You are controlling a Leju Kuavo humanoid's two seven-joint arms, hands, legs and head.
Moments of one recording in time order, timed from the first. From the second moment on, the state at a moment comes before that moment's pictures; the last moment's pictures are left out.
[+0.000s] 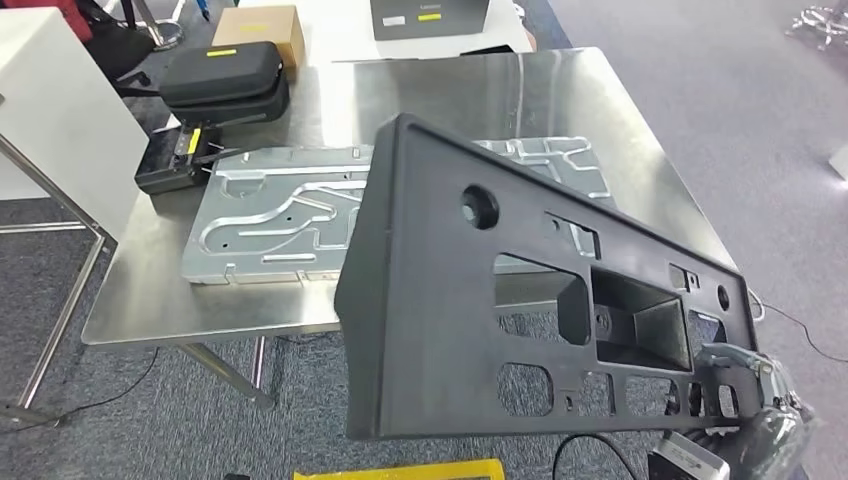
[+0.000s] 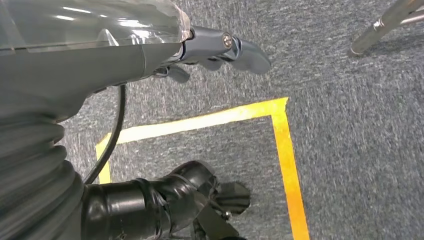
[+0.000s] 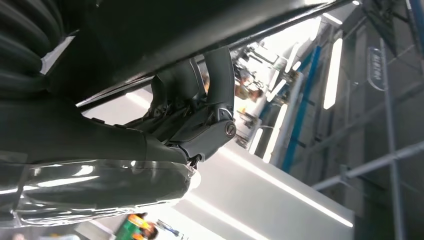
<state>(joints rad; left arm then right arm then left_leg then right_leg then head) -0.07 -0.21 1.05 -0.20 -1.18 0.18 -0.51 0.35 0.11 0.05 -1.96 0.77 -0.70 -0.49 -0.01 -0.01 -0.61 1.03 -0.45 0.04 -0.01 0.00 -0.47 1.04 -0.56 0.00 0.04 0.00</state>
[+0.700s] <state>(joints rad) -0.08 -0.22 1.05 -0.20 -1.18 0.18 -0.51 0.34 0.11 0.05 -1.96 0.77 -0.70 -0.49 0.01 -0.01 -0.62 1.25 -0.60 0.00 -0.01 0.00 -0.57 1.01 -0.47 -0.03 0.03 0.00</state>
